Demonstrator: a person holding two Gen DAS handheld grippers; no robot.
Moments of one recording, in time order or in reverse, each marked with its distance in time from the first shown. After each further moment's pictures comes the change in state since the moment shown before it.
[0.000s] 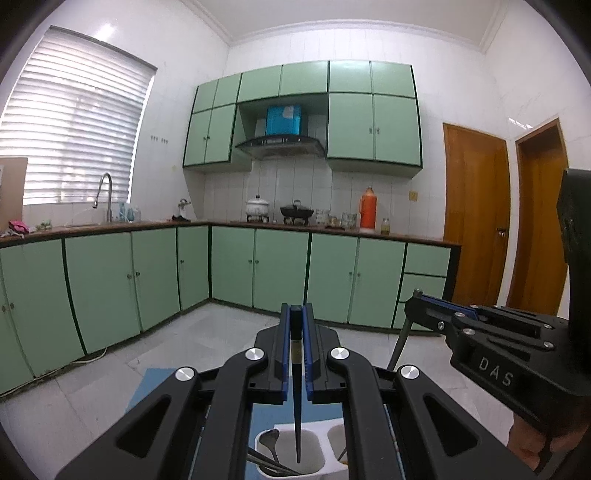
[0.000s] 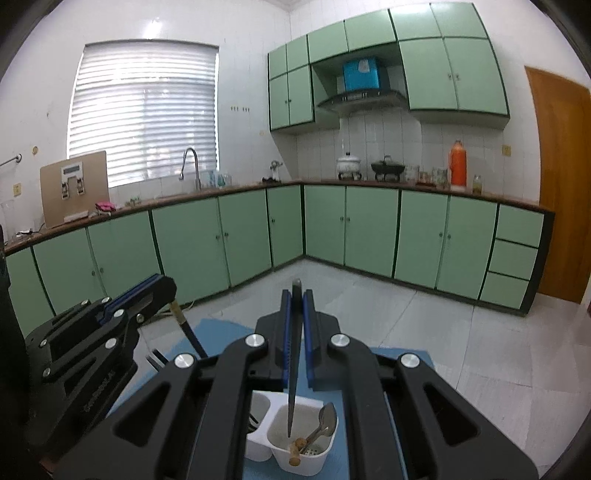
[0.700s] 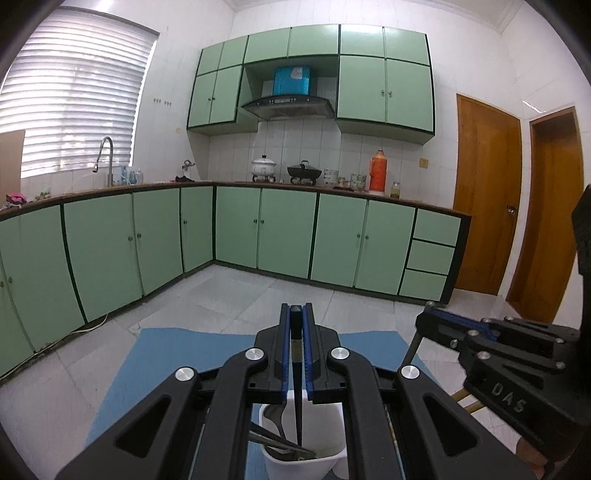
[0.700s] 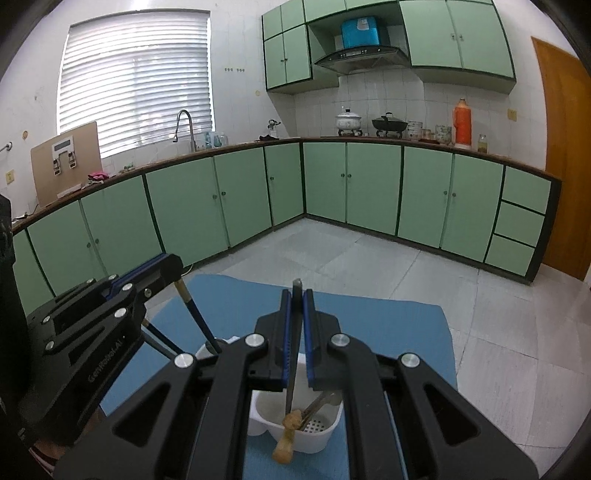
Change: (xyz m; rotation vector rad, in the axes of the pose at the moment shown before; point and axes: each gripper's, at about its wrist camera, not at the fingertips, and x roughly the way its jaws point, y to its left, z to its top) left arm 0.038 0.015 -0.041 -0.025 0.147 0.016; right arm 0.040 0.000 -0.044 0.023 0.142 0.008
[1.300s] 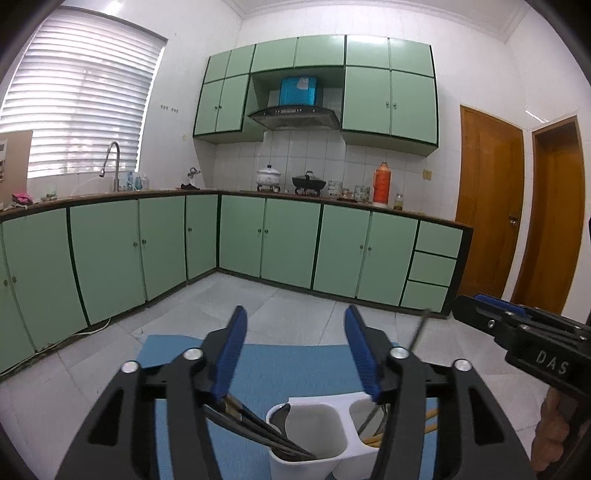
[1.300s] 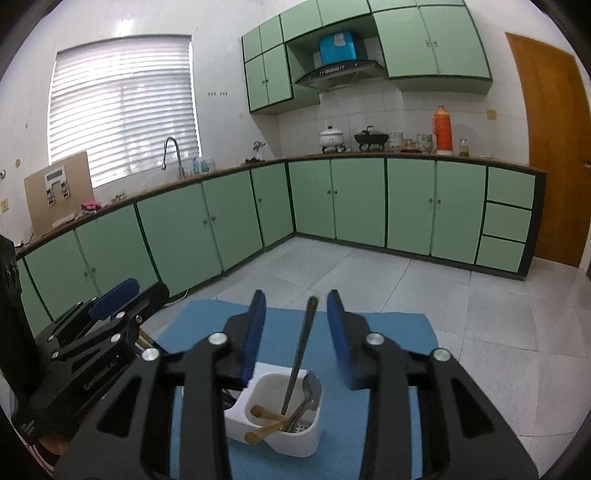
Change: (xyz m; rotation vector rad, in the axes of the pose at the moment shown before) left arm -0.021 0.006 0.013 -0.017 -0.055 0.010; right arm -0.040 -0.021 0.010 0.073 -0.101 -0.034
